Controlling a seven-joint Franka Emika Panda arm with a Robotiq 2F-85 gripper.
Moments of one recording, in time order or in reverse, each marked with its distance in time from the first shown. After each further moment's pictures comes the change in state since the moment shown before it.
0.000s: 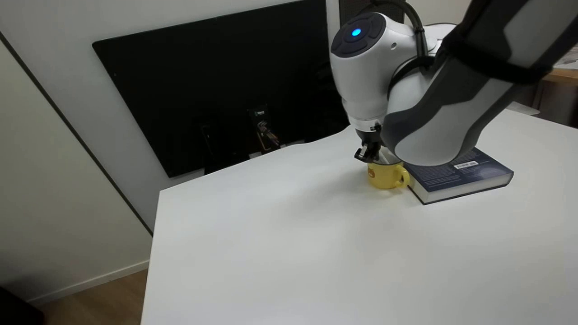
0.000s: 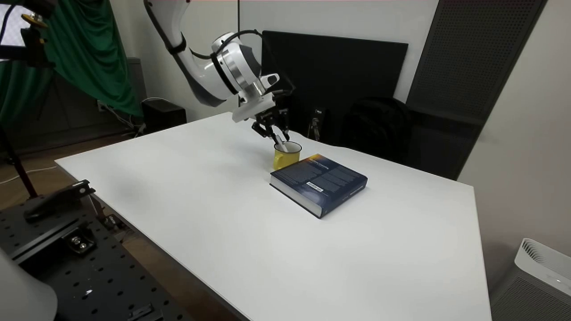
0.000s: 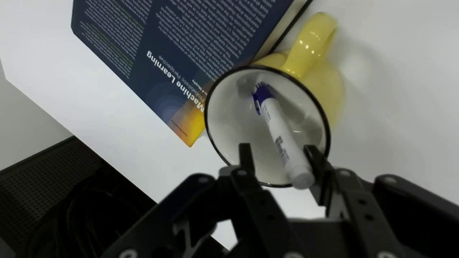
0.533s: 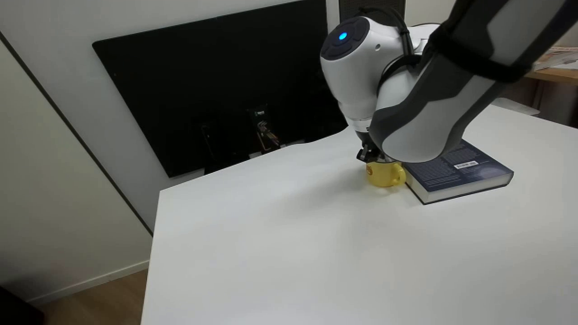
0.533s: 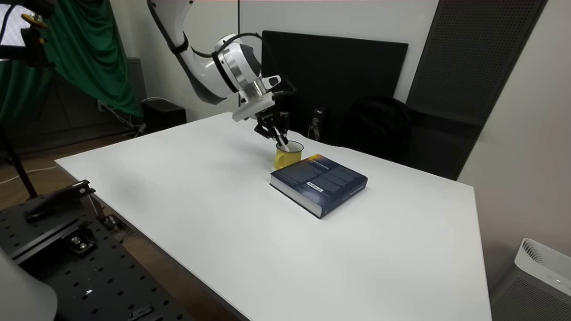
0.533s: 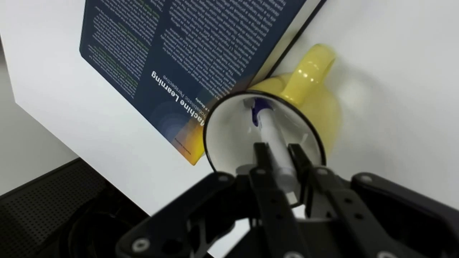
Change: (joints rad) arm -0.040 0.009 0.048 0.057 0.002 -0.120 0.003
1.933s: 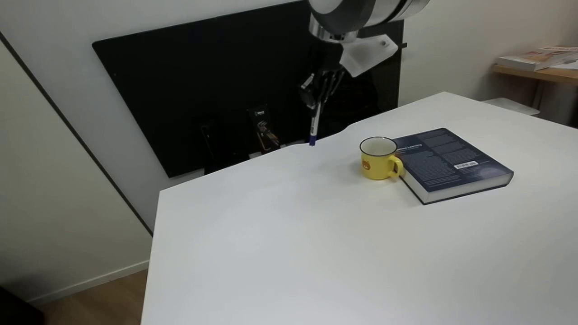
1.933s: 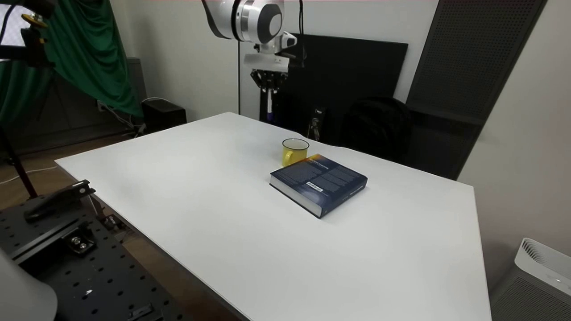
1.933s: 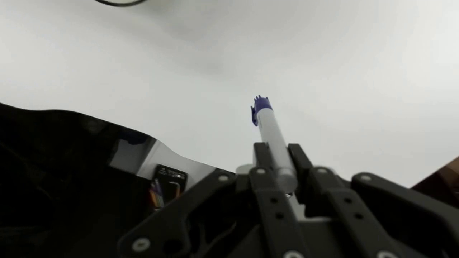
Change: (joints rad) arm -0.558 -0.108 0.668 0.240 0.387 -0.037 -0.572
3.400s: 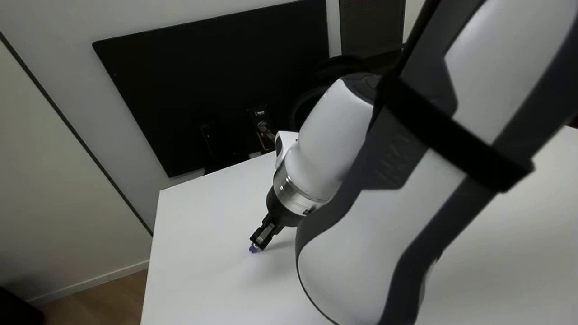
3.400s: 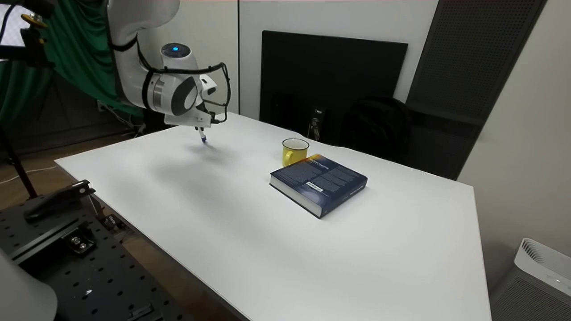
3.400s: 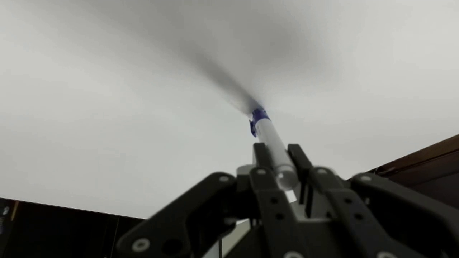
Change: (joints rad) arm 0.286 0.133 0.017 -0.390 0.041 0.761 0.018
